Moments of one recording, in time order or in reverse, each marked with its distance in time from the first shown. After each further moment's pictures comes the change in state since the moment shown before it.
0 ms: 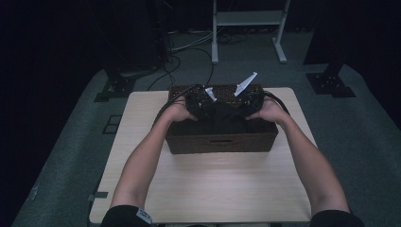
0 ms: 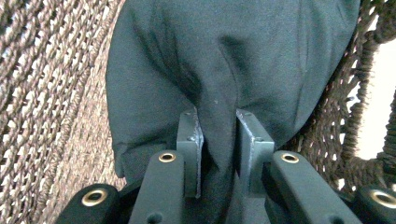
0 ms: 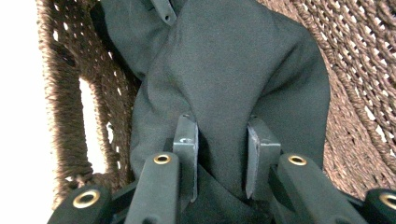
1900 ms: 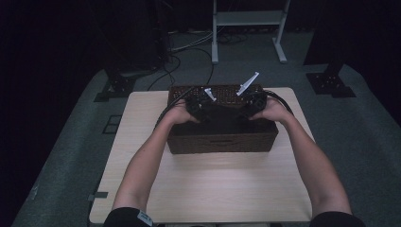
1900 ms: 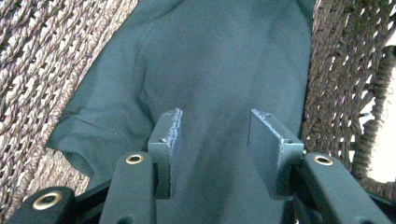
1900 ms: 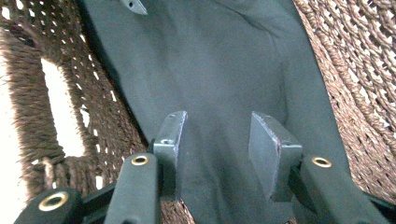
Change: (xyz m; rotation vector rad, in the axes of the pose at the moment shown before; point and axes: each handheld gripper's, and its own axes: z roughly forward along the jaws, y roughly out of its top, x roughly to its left) left arm 0.002 -0.006 0.010 -0.025 0.004 -0.091; right arm -0.007 -0.008 -0.003 0.070 -0.047 0.080
